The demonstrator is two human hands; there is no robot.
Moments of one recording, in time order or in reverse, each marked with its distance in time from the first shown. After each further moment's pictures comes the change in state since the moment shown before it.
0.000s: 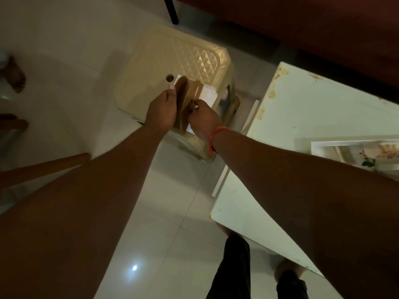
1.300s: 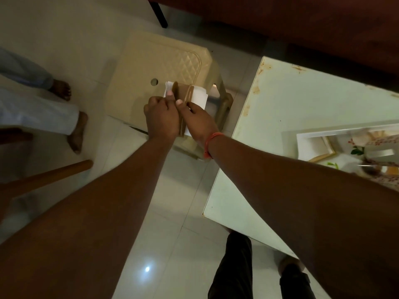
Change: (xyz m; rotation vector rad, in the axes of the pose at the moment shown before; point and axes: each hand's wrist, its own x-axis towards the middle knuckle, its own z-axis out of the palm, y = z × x) left_hand -0.026 0.024 0.042 0.013 0.326 0.097; right_hand -0.007 0.035 -0.014 0.368 0.023 -0.066
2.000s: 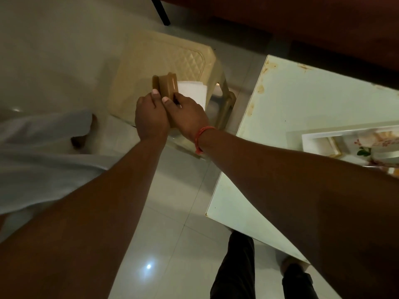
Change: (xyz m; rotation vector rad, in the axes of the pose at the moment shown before) left_hand 0.015 -0.017 -0.018 0.097 0.069 0.017; right_hand 0.011 -0.023 0.018 -0.265 0.030 -0.208
